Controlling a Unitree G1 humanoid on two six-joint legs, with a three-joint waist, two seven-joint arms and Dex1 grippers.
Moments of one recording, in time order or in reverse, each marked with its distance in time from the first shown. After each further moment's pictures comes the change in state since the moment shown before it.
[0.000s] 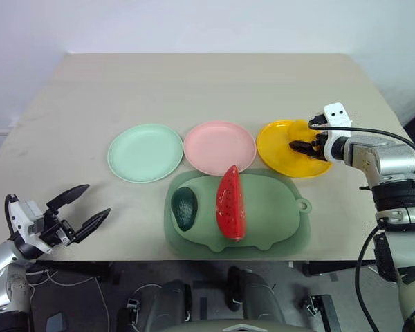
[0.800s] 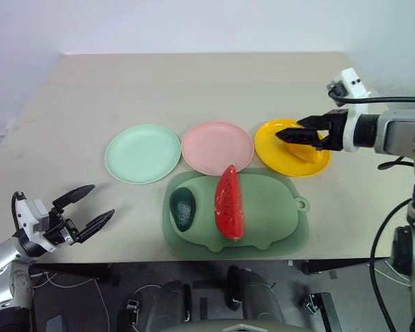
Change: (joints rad) left arm -0.023 0.017 -0.030 0.013 0.009 -0.001 -0.024; right arm -0.017 -0.038 -0.230 -0.716 0.317 0.757 0.128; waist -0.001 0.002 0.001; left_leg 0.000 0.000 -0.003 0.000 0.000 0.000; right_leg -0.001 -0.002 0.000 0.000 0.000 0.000
